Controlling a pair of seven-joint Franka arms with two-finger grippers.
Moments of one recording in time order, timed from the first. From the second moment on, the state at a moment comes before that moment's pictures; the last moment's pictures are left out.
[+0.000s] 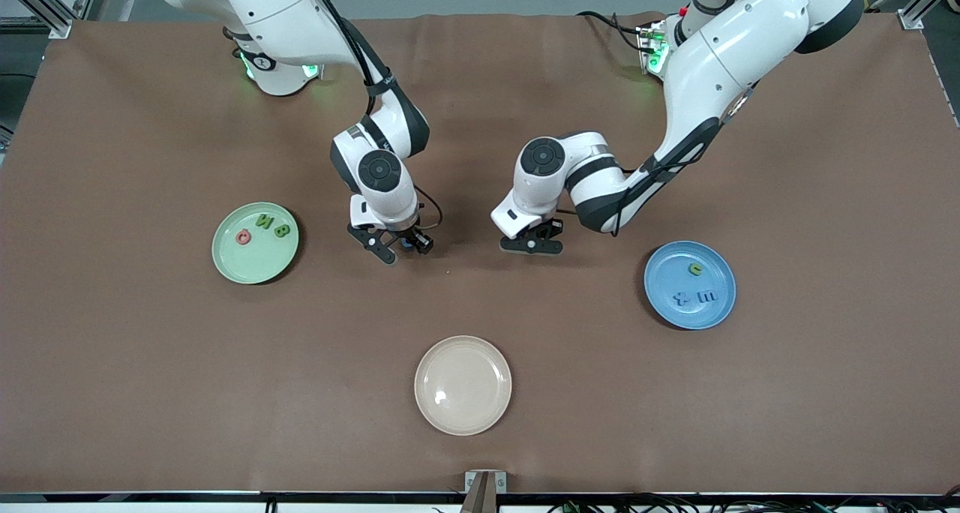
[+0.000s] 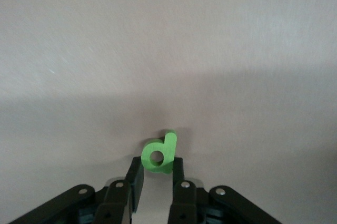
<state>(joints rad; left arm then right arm) -0.03 0.79 -0.76 -1.85 0.78 2.35 -1.12 0.72 0.56 -0.07 -2.00 0.06 2.52 1.30</state>
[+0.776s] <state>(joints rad) 0.63 0.75 -1.18 -1.98 0.79 2.08 -0.91 0.72 0.54 -0.09 -2.00 0.06 2.46 1.30</state>
